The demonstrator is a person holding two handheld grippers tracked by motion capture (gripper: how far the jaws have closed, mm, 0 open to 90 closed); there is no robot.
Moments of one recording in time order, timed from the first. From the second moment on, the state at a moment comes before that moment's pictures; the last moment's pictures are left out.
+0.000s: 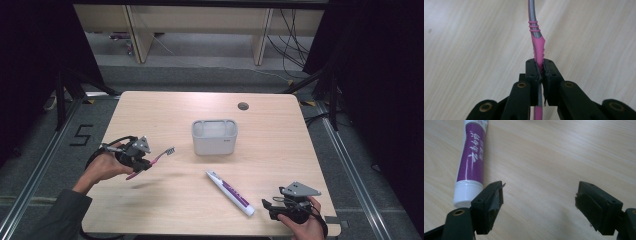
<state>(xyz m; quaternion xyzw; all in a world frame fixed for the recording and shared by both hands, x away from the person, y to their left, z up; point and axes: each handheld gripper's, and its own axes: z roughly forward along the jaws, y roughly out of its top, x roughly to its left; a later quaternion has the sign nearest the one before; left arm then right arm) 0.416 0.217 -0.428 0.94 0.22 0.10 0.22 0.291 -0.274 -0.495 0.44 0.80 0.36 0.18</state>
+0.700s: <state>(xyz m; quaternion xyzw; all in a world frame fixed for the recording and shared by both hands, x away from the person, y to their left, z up) 0.419 0.216 -0.403 0.84 0.30 0.20 0.42 0.292 -0.275 -0.495 0.44 0.80 0.36 0.19</state>
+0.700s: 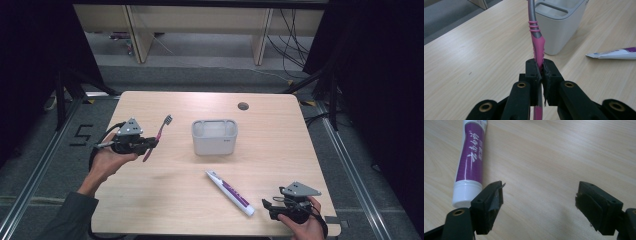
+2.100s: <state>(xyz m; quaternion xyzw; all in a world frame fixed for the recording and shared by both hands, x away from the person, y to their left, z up) 0.441 0.157 -0.386 0.71 0.35 0.23 0.57 0.291 -0.275 -0.494 0.44 0.80 0.36 0.19</state>
